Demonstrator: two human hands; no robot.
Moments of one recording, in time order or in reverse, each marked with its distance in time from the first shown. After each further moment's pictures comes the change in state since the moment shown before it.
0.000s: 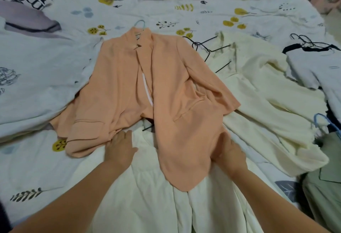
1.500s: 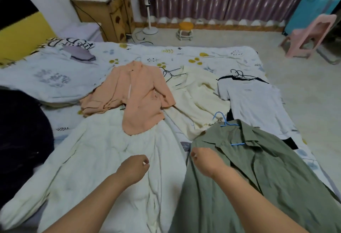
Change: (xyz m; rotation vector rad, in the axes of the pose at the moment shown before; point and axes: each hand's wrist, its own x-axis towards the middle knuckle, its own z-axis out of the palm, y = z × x) left_hand -0.421 0.308 -0.085 -0.321 -0.141 -0.039; right_hand -0.273 0.271 -0.220 -0.109 -0.136 -0.499
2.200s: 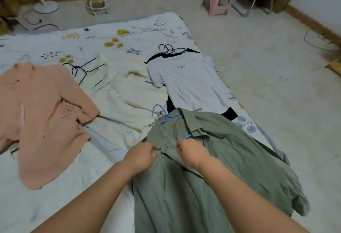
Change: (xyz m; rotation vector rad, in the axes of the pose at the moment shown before) left_hand 0.194 0.214 0.061 0.264 -0.195 0.448; right_hand 0.083 0.172 -0.023 0.115 0.003 0.337
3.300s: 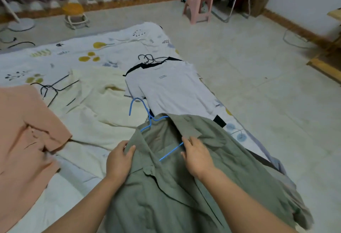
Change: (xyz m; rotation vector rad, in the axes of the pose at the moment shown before) left_hand 0.074 0.009 0.014 -0.584 0.500 -0.166; right_hand 0.042 0.087 0.003 0.097 0.250 0.102
